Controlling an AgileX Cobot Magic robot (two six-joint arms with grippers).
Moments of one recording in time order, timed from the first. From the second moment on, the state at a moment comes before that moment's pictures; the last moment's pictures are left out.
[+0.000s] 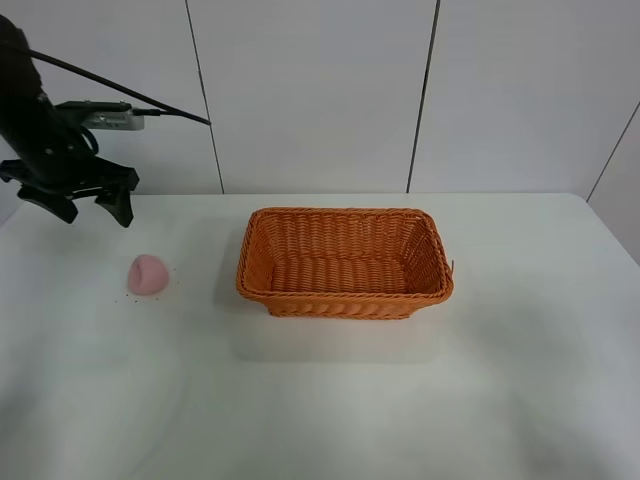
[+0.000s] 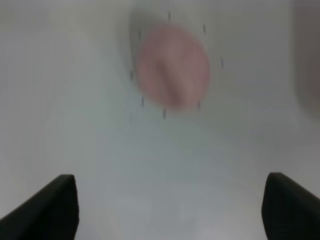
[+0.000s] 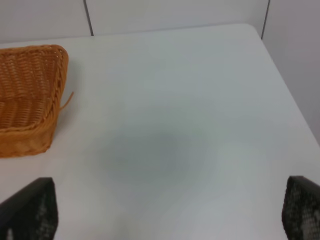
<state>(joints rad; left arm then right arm) -0.03 1.89 -1.53 0.01 0.97 0.05 0.00 0.00 -0.49 -0.06 1.02 0.14</state>
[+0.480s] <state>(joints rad) -0.03 2.26 -1.69 -0.04 0.96 0.05 0.00 0.00 -0.49 -0.06 1.02 0.14</state>
